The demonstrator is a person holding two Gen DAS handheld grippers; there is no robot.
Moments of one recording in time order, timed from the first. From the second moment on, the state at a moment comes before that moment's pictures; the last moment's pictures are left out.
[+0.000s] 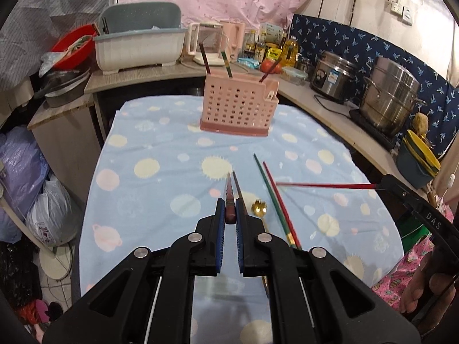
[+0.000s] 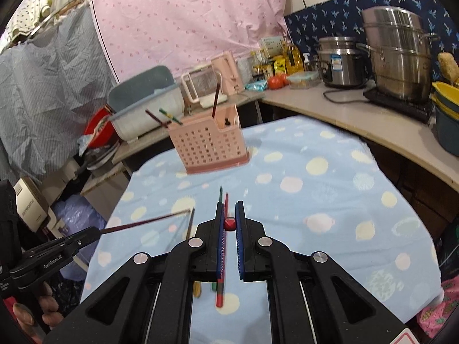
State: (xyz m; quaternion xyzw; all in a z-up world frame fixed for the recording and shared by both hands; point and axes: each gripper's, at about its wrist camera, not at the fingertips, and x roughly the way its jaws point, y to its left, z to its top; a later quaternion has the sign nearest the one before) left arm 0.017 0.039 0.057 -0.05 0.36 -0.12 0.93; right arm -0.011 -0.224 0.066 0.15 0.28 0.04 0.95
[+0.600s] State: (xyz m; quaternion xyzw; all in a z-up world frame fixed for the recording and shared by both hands) left arm 0.083 0.034 0.160 -0.06 0.25 -0.14 0.96; right arm 0.046 -0.240 0.140 0.15 0.20 0.06 0.97
